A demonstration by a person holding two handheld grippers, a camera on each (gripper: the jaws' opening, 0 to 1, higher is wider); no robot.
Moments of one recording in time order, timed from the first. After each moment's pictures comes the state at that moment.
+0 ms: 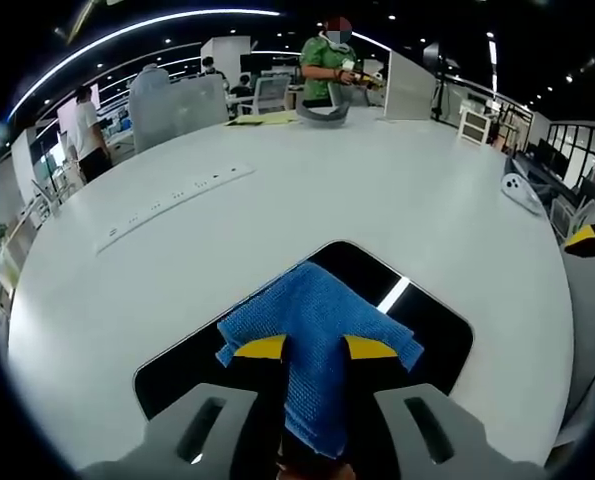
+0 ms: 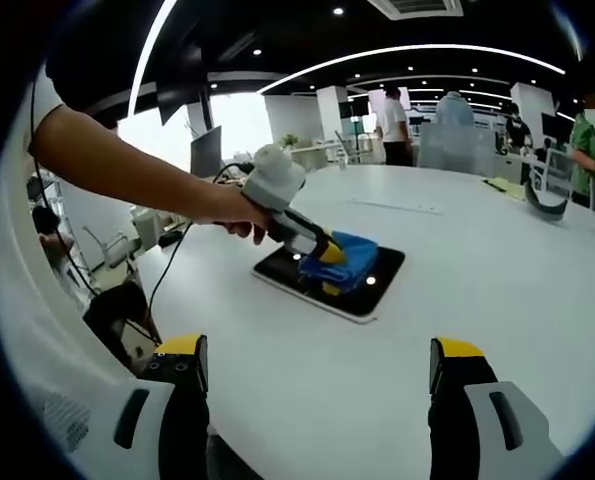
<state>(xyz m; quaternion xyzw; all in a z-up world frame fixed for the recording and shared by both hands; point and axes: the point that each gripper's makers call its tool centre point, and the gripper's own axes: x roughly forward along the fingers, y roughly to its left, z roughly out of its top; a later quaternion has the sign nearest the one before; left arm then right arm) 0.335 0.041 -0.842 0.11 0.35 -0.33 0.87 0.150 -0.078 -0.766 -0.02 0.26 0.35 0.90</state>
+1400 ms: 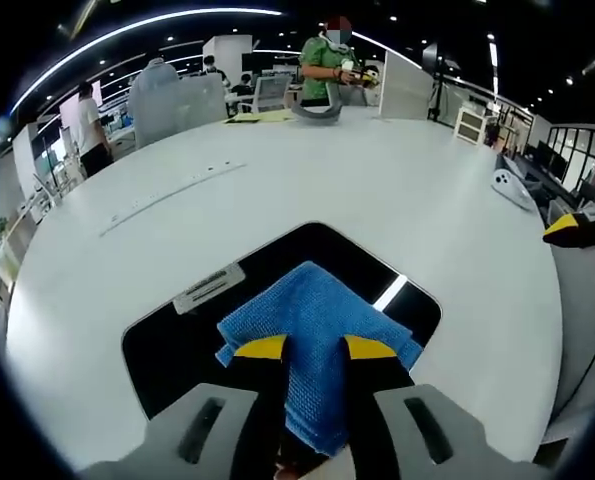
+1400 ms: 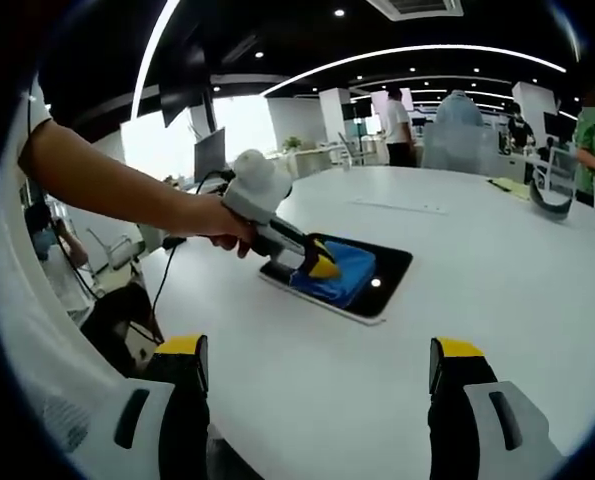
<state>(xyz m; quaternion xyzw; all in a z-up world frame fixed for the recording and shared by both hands) 0.296 0.041 -0.842 0.10 0.35 -0.33 0.87 0.147 -0.067 -0.766 -0.02 0.26 0.36 0.90</state>
